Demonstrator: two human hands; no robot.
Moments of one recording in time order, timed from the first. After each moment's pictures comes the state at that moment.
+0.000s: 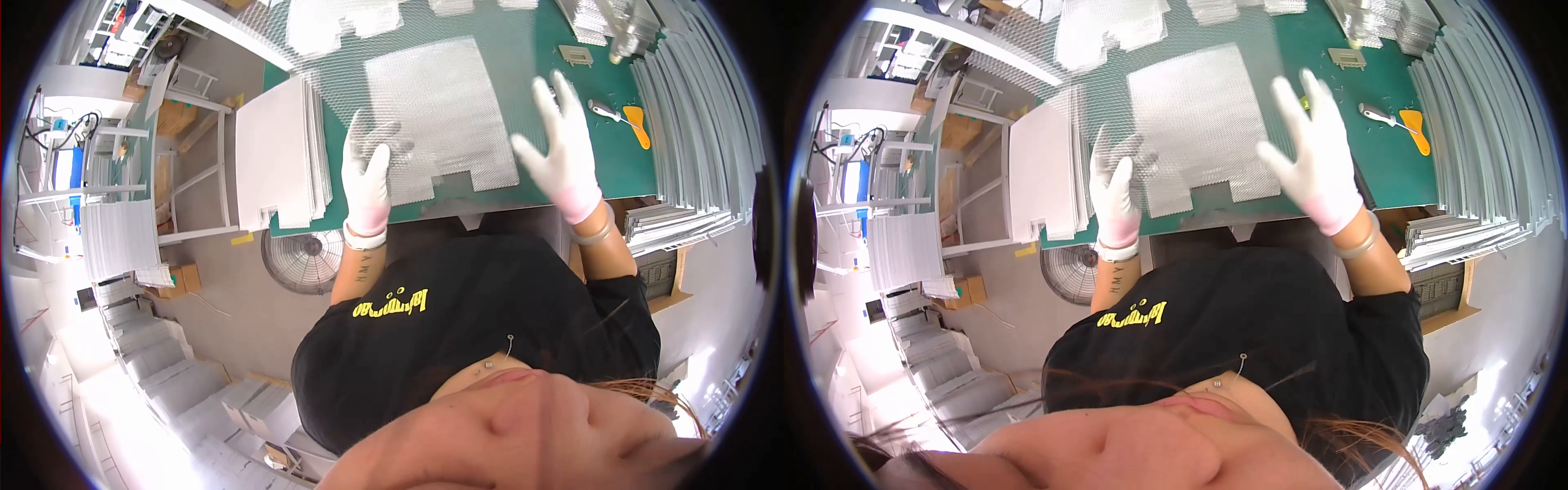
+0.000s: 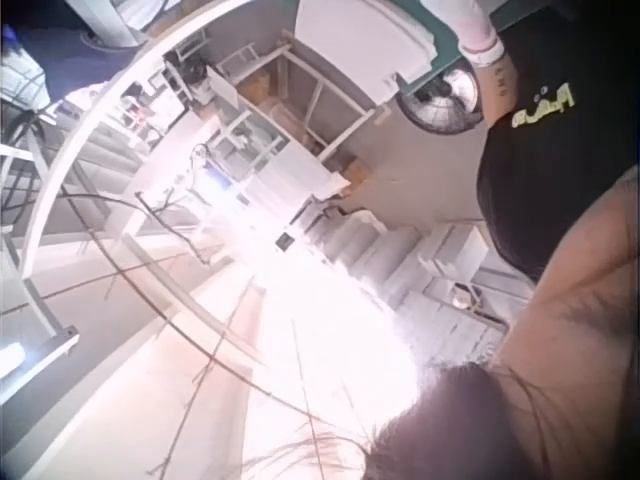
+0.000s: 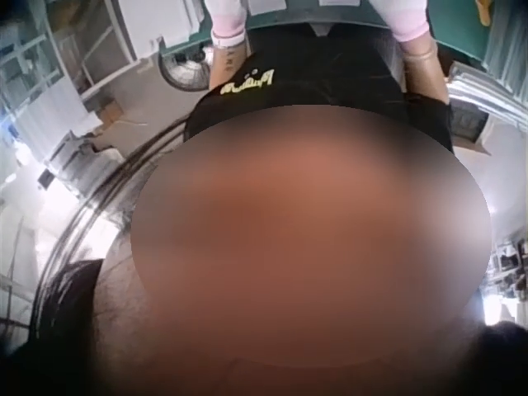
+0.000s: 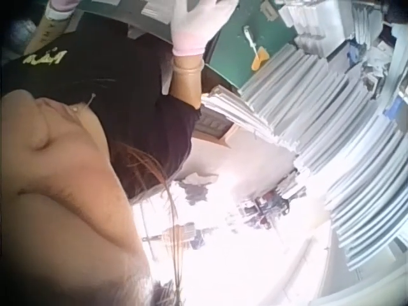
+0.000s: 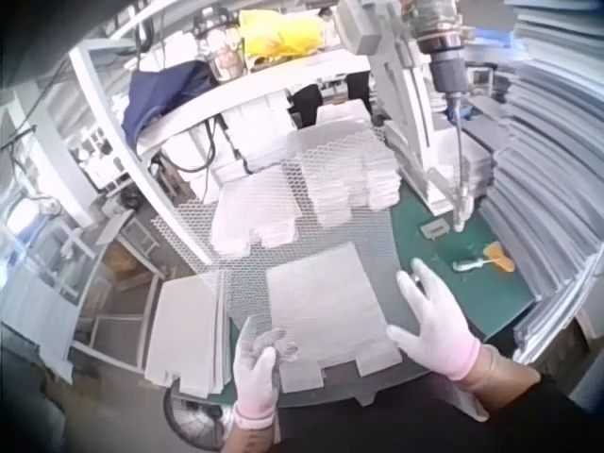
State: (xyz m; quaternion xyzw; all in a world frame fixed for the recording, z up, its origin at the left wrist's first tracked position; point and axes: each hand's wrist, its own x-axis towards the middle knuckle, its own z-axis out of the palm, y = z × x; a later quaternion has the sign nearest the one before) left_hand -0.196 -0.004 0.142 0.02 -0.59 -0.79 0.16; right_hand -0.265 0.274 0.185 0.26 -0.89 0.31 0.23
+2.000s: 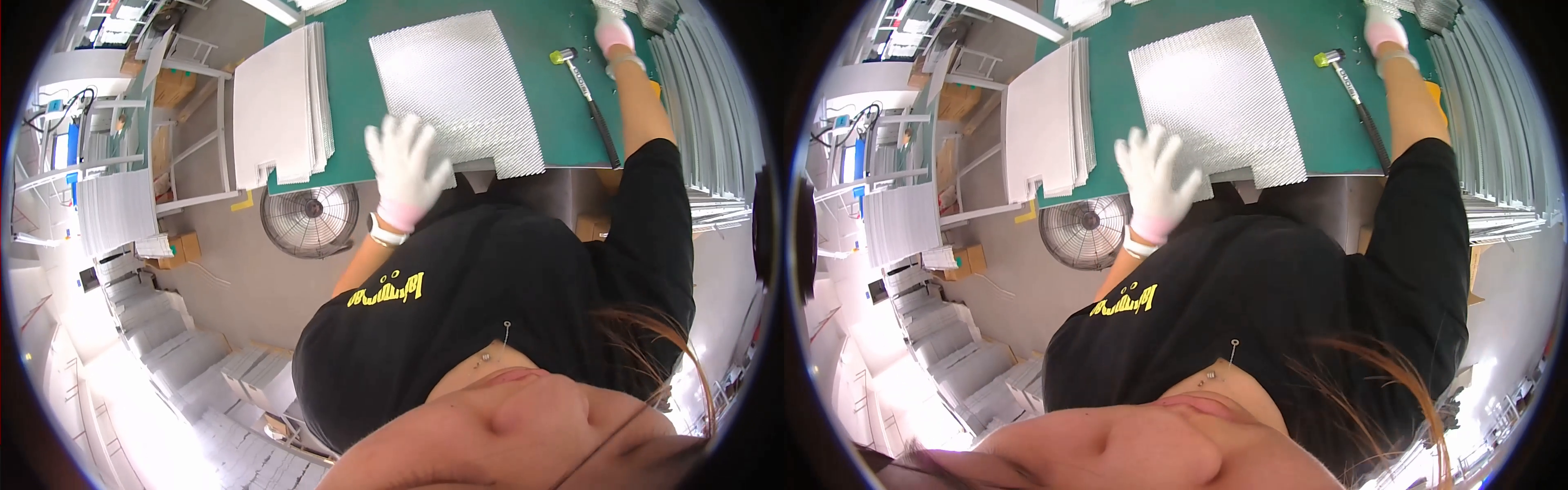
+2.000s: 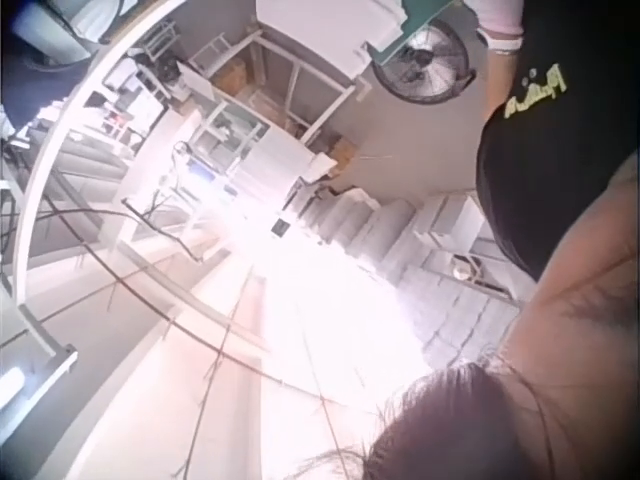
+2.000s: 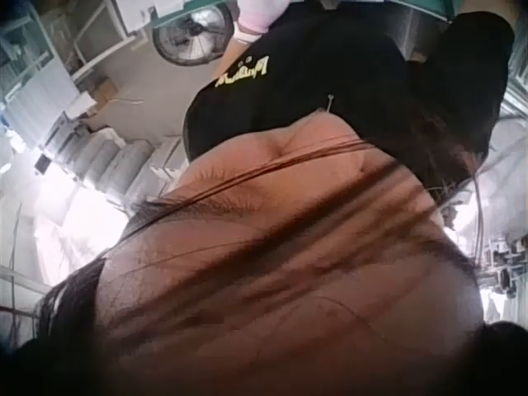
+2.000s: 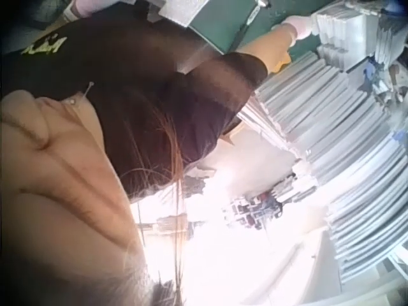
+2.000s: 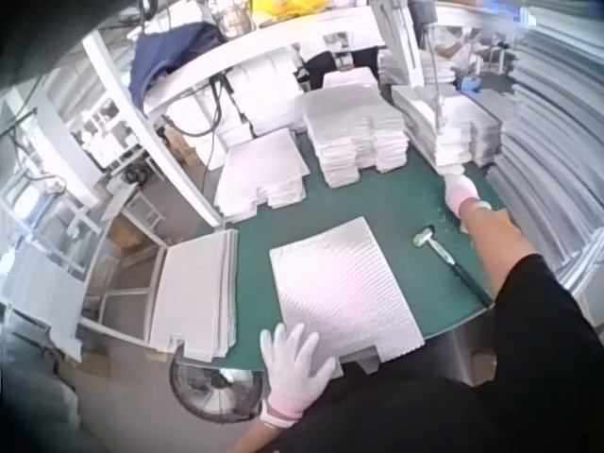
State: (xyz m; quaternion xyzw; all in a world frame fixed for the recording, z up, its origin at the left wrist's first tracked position) left_hand -0.138 0.020 0.107 -0.09 -0.95 -0.17 0.25; right_hand -0.547 0.423 0.040 -0.02 -1.00 0.02 0.02
